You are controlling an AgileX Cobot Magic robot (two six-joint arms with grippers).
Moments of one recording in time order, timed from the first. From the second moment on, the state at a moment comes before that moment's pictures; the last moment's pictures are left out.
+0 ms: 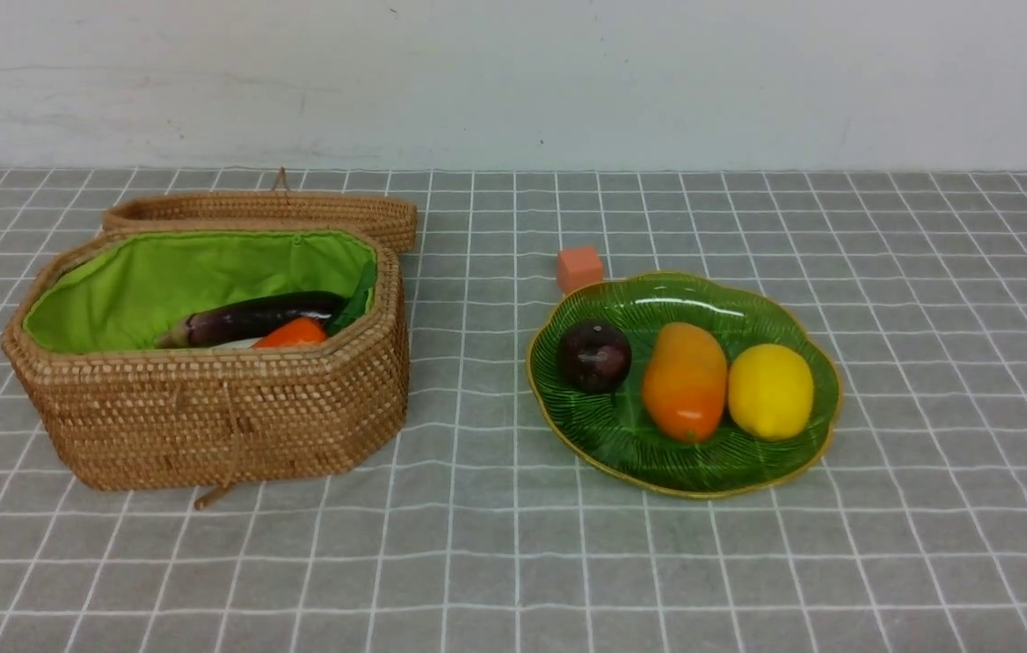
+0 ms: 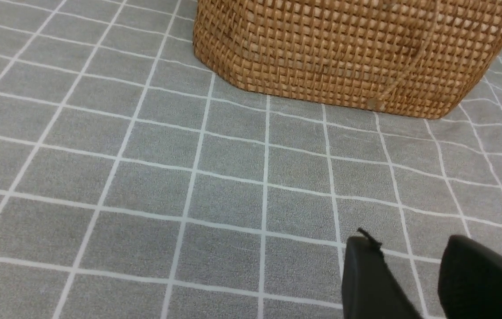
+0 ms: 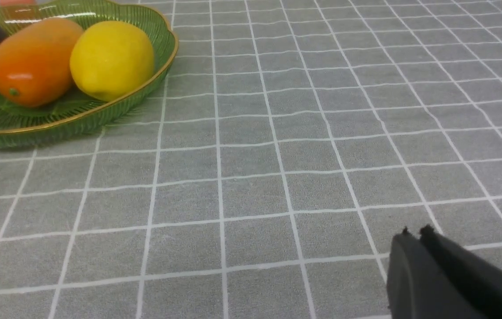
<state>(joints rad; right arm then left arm) -0.05 -0.01 0.02 -0.12 0.39 0.13 -0.04 -0.01 0.03 0.00 0.39 -0.26</state>
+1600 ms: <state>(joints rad) -0.05 -0.01 0.02 -0.12 0.39 0.13 -0.04 -0.01 0.03 0.00 0.39 -0.26</state>
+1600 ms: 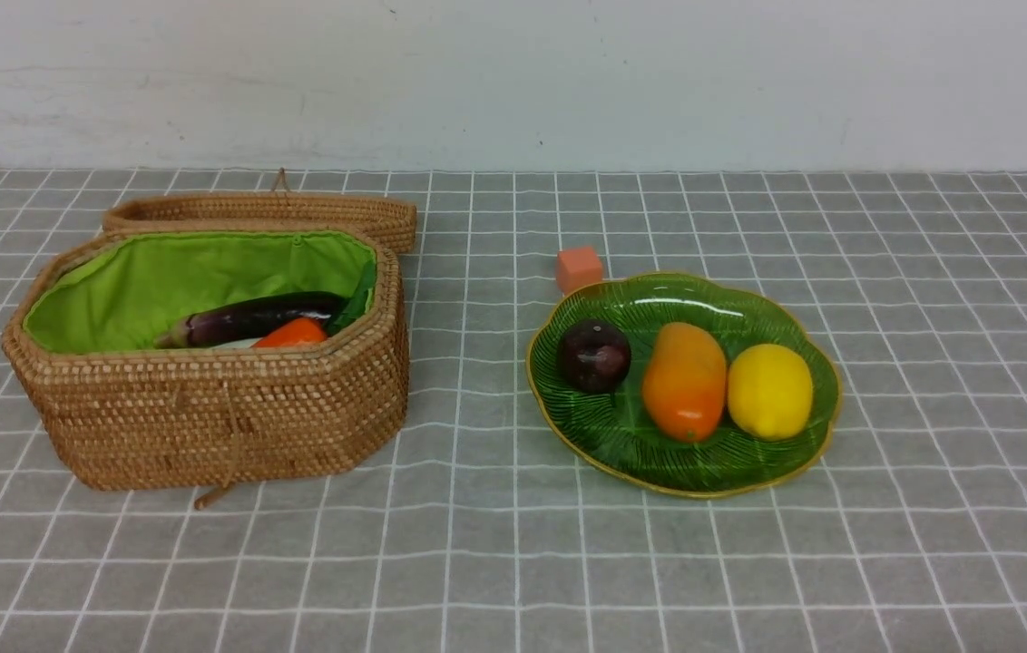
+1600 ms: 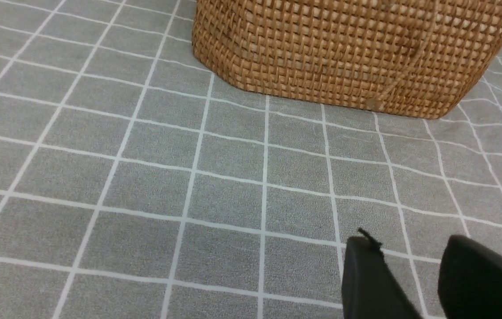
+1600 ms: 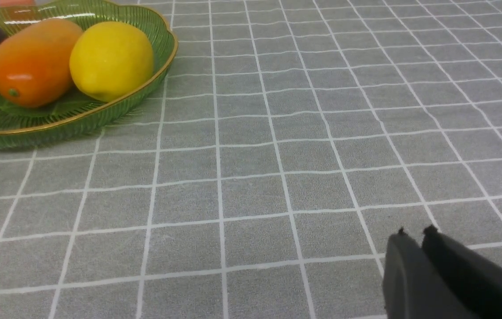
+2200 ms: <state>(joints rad) -0.05 -0.01 0.02 -0.12 0.39 0.13 -0.04 -0.01 0.03 0.00 0.39 -0.26</state>
